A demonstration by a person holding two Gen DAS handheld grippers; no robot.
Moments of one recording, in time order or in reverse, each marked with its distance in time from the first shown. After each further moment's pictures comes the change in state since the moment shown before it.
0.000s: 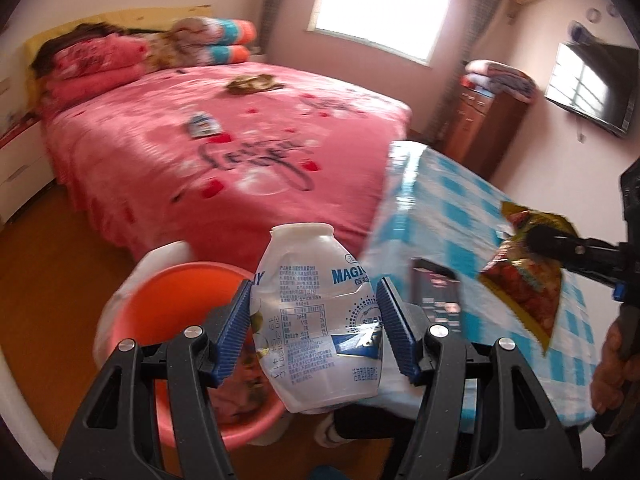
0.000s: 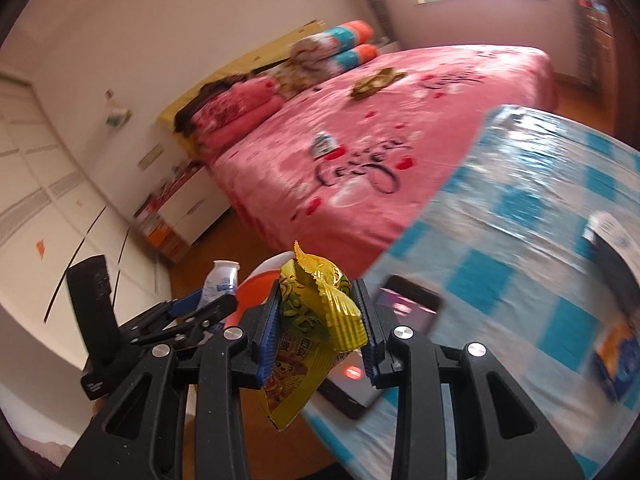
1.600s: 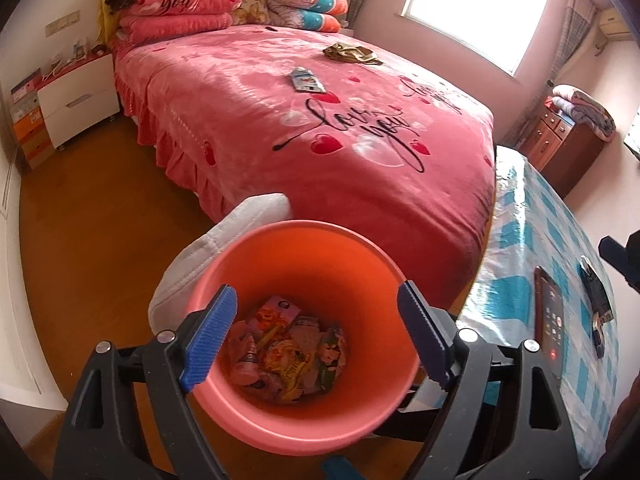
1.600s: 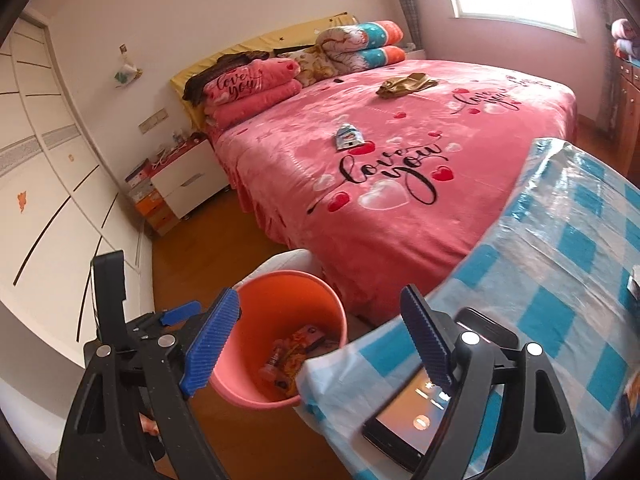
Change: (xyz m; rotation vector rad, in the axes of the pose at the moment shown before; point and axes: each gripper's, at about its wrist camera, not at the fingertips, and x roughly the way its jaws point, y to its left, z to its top) left arm 0.028 0.084 -0.017 -0.197 0.082 0.173; right arm 0.068 0.064 0.005 -0.140 0.014 -0.066
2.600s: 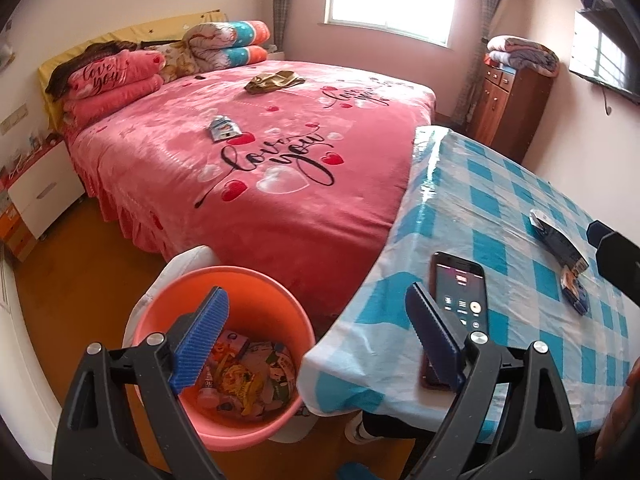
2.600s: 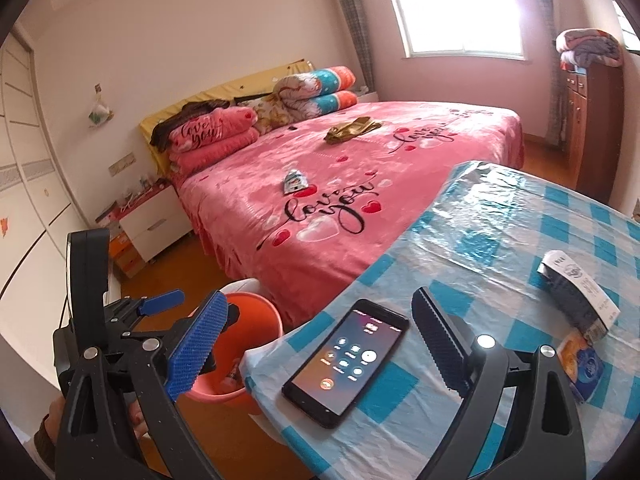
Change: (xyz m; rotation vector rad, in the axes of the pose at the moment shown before) left arm -0.042 -0.124 -0.005 0.282 -0.077 -0.034; right arm -0.092 -0.043 -0.038 0.051 -0.187 -0.148
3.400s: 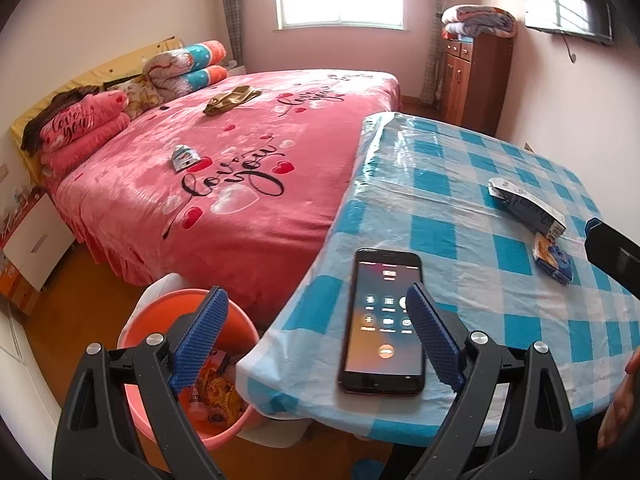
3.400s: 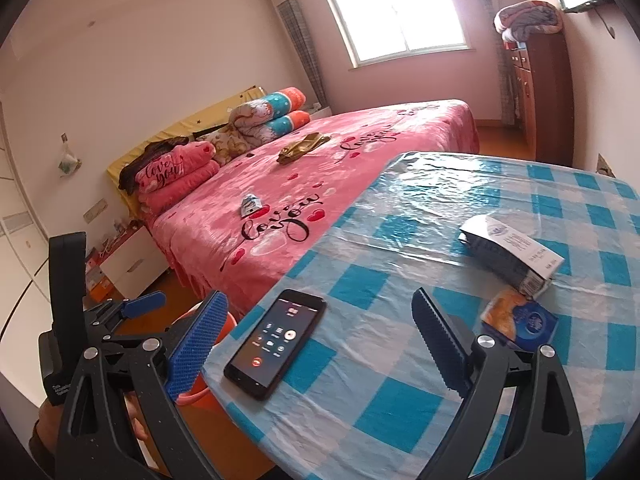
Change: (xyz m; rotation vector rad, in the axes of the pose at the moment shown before) left arm -0.010 -0.082 0.001 0.185 -0.011 -0.015; right arm -0.051 -0.076 -0.034 0.161 -0.079 -0.084
